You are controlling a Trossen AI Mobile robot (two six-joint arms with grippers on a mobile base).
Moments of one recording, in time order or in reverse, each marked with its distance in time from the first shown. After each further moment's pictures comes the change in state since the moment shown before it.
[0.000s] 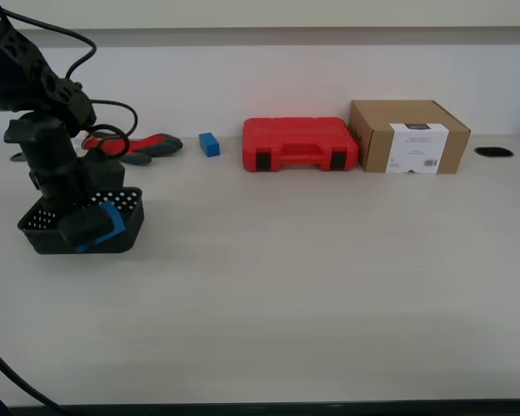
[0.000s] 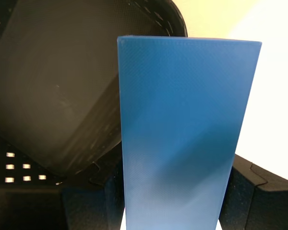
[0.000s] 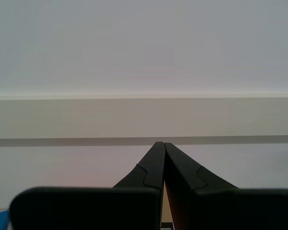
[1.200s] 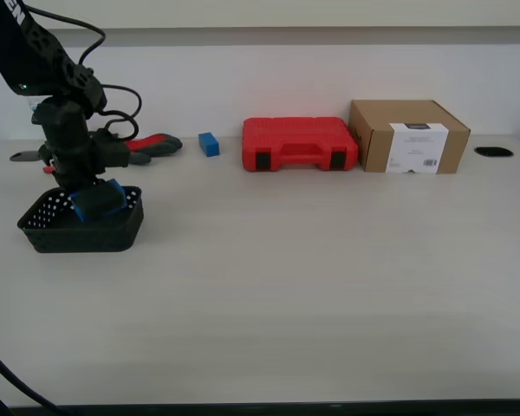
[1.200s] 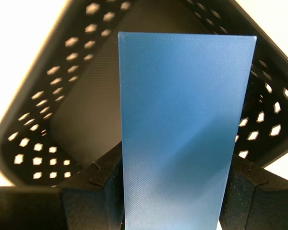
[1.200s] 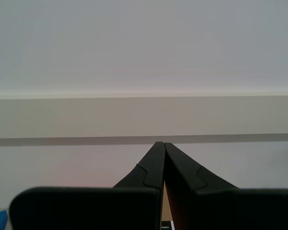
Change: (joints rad) arm 0 0.000 0.000 0.000 -0.005 0.000 0.000; arm 1 0.005 0.098 0.261 -0.083 -0.078 -0.064
